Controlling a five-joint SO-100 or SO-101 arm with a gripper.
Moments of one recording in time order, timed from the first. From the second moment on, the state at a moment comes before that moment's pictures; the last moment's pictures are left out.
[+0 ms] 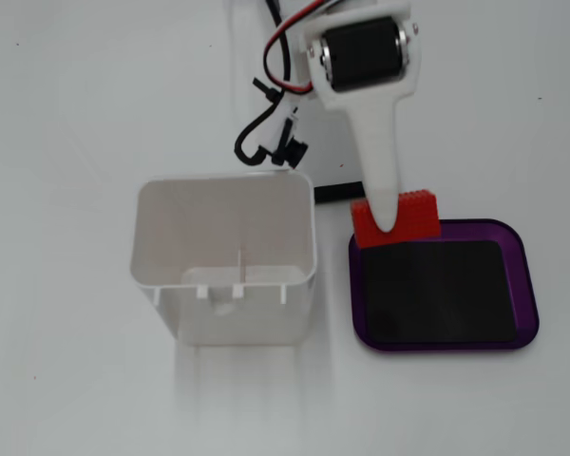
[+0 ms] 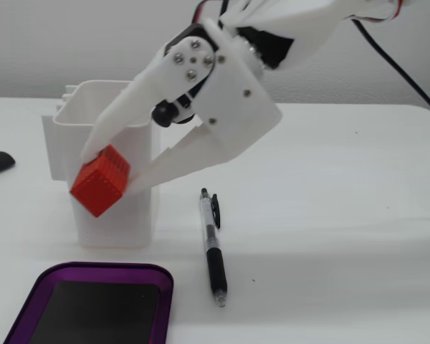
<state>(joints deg) -5.5 93.1 103.7 17.5 0.7</state>
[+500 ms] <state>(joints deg) -14.2 74.2 88.2 26.5 0.7</state>
